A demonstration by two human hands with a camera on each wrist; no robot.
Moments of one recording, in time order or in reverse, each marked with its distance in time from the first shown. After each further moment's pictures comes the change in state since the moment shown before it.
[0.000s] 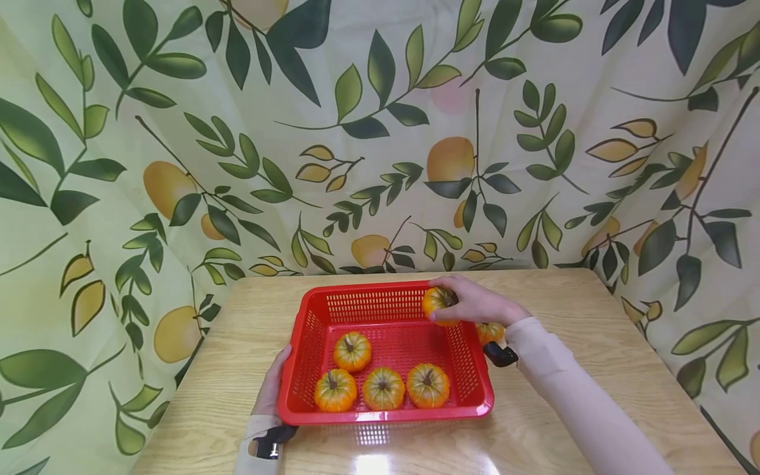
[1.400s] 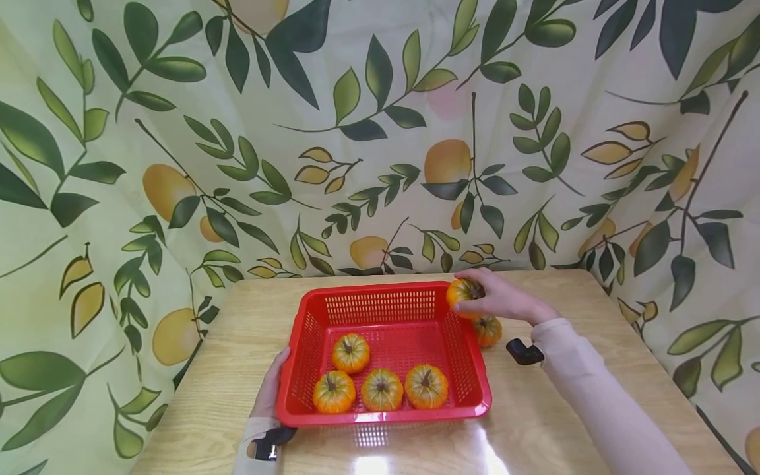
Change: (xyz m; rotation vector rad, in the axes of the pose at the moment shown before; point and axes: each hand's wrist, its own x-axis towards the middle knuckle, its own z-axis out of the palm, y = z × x) left_hand -0.002 -0.001 0.000 0.000 0.013 -0.024; right_hand -0.032 0.015 -0.028 -0.011 0.076 0.089
